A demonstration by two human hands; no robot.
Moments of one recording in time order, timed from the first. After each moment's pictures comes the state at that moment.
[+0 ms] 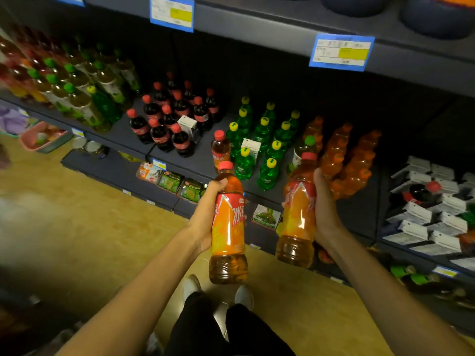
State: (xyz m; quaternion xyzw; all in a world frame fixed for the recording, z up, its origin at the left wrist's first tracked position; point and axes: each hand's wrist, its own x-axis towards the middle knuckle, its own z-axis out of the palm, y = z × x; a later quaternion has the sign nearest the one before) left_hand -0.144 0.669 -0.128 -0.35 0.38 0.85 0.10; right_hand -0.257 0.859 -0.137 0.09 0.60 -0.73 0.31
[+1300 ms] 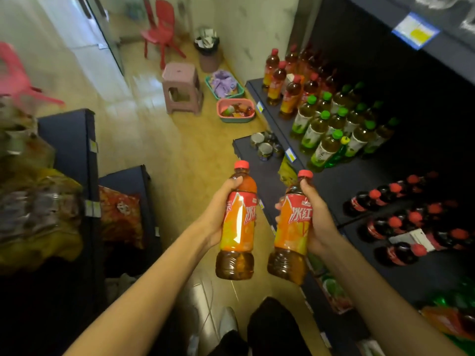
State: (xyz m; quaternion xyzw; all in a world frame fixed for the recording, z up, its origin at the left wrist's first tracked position) left_hand 0.117 0.218 -0.099 -0.42 0.24 0.85 -0.20; right_hand -0.068 0.283 -0.108 -0.07 0.56 -0.51 0.65
